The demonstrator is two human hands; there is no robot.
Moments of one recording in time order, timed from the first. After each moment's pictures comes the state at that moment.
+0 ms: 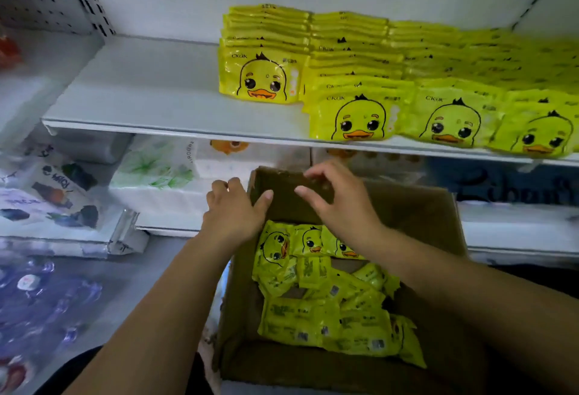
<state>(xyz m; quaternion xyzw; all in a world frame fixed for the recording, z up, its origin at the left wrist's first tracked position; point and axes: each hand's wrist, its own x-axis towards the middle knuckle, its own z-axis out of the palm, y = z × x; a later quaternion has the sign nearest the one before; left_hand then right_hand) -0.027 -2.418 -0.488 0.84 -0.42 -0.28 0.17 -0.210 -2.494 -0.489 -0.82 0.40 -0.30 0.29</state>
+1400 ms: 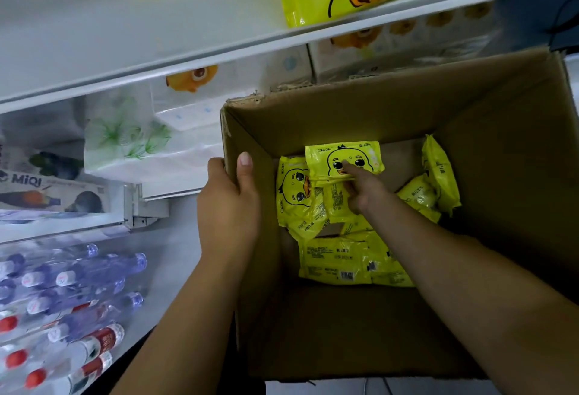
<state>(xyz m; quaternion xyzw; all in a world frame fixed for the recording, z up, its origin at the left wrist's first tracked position) -0.041 -2.410 -0.560 0.86 -0.37 -0.23 0.26 -0.217 -2.507 -0.742 0.03 0.66 -0.26 0.71</state>
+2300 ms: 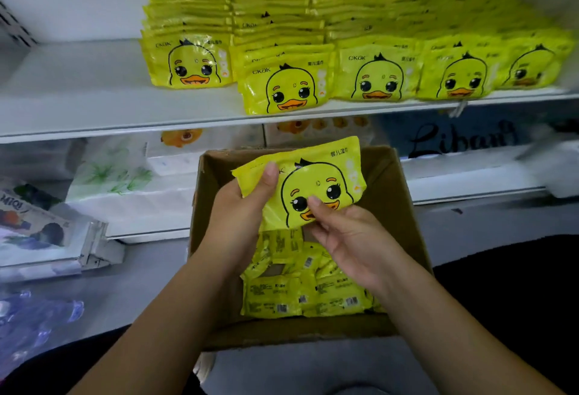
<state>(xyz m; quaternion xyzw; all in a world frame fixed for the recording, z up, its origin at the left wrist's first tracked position) -0.137 -2.379 -0.451 0.55 -0.28 -0.56 0.55 -0.306 -2.399 -0.470 -0.24 0.43 -0.35 0.80</state>
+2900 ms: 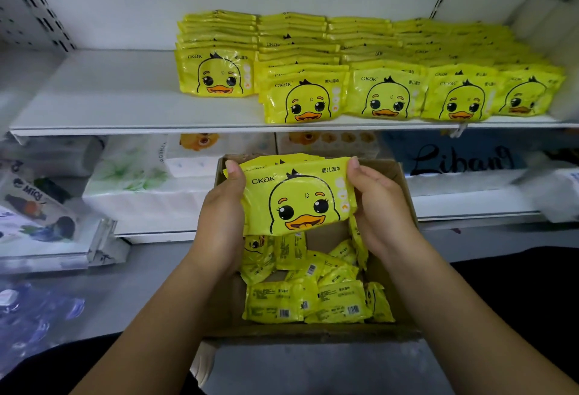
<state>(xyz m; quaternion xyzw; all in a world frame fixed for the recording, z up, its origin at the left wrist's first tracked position) -0.114 -2.352 -0.422 0.63 -0.21 -0.50 0.56 -0.298 -2.421 -0.436 -0.34 0.54 -0.45 0.63</state>
